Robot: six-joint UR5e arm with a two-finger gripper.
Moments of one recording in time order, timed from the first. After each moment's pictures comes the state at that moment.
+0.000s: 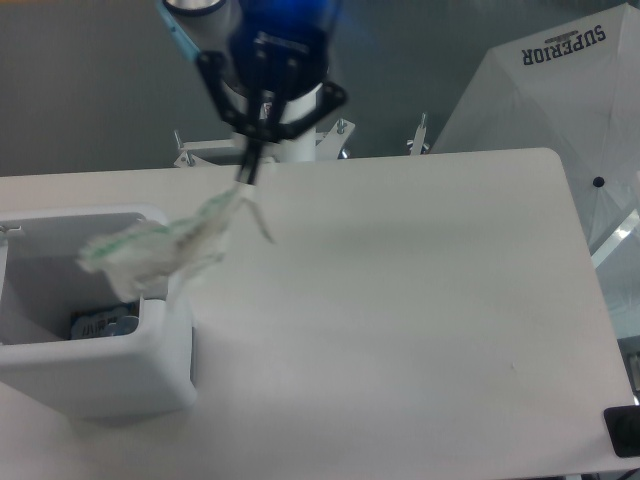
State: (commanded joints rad) arm 2.40 -1.54 -1.52 -0.79 0.91 0.41
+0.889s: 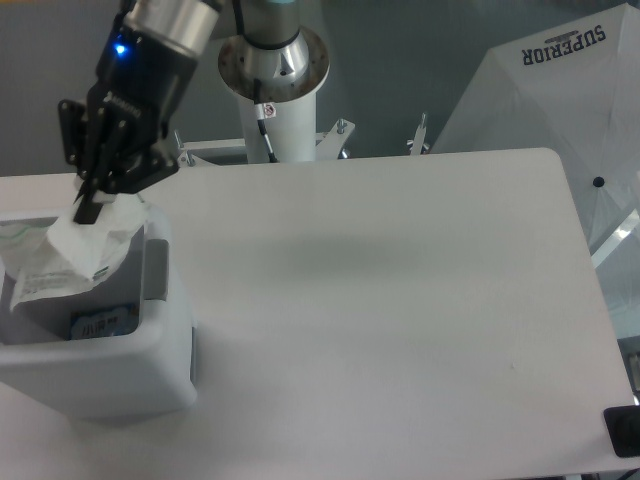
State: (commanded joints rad) arm 2.21 -1.63 -1.59 -0.79 0.92 0.64
